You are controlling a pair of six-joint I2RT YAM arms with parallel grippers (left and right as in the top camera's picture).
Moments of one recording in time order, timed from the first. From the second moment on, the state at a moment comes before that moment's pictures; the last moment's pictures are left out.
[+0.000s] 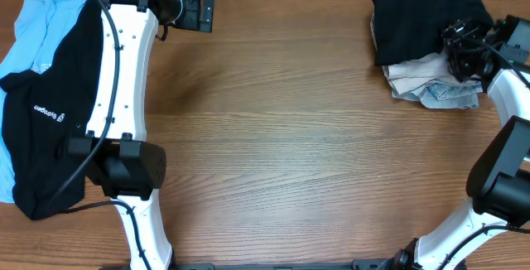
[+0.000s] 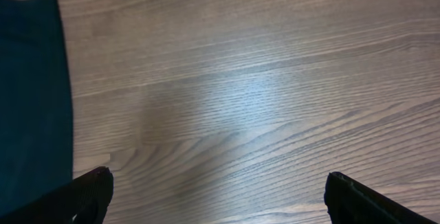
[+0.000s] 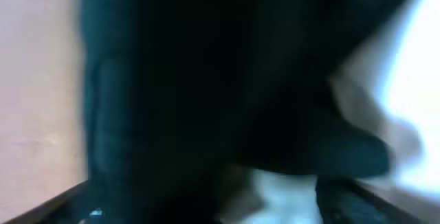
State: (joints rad) left arm -0.10 2.16 2.40 -1.27 0.08 0.01; right arm -0.42 2.00 1.45 -0.24 -0.44 0.74
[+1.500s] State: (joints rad) left arm -0.10 2.20 2.40 -1.27 0.09 0.01; right arm -0.35 0.87 1.46 -1.28 -0.50 0.28
